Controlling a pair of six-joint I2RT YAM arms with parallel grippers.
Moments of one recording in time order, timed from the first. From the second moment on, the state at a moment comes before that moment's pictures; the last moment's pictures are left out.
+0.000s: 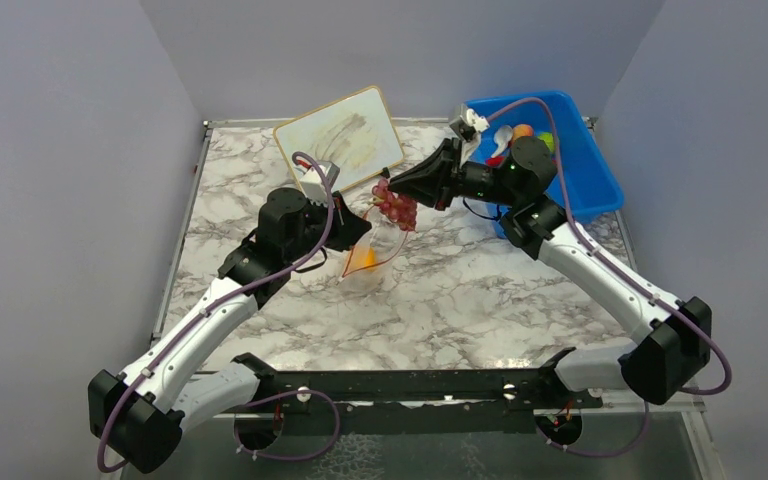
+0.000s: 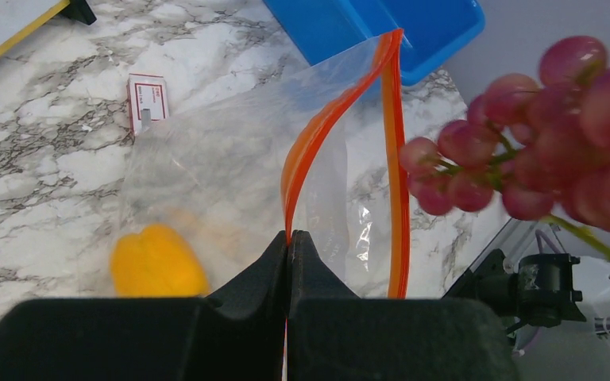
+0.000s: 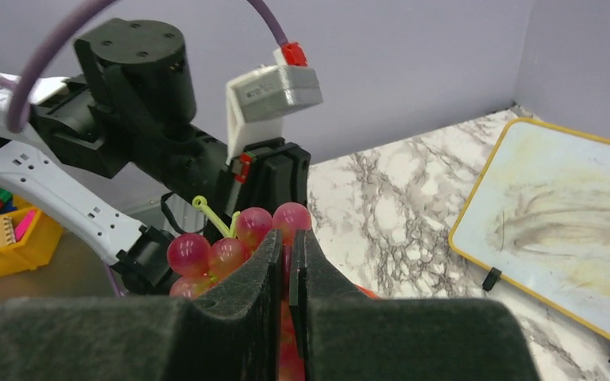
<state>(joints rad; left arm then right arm) -0.55 0.99 0.86 -0.18 0.24 -0.48 0.59 1.31 1.17 0.33 -0.78 0.29</state>
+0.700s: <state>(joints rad) -0.55 0.99 0.86 -0.16 0.27 -0.51 0.59 1.42 1.09 0.33 -0.85 0.04</state>
